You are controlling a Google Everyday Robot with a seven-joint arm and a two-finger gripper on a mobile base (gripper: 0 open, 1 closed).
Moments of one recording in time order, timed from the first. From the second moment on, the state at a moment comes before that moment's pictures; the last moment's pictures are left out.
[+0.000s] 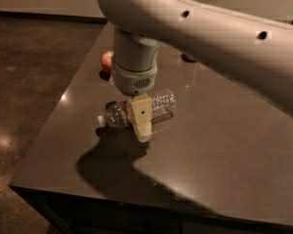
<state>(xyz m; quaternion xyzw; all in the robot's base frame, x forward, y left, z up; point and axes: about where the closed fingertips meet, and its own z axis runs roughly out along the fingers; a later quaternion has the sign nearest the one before) 0.496 0.037 0.863 -0.84 0.53 0.01 0.09</state>
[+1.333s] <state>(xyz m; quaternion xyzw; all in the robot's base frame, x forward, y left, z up) 0.513 0.022 0.857 -0.82 0.57 0.00 0.06</state>
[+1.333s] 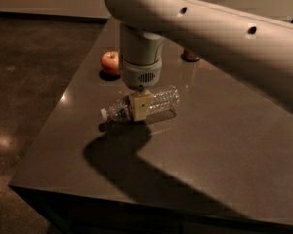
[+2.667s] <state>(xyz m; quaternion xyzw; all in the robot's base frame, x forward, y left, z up) 0.535 -0.046 0.961 -0.60 0.71 0.22 0.31</state>
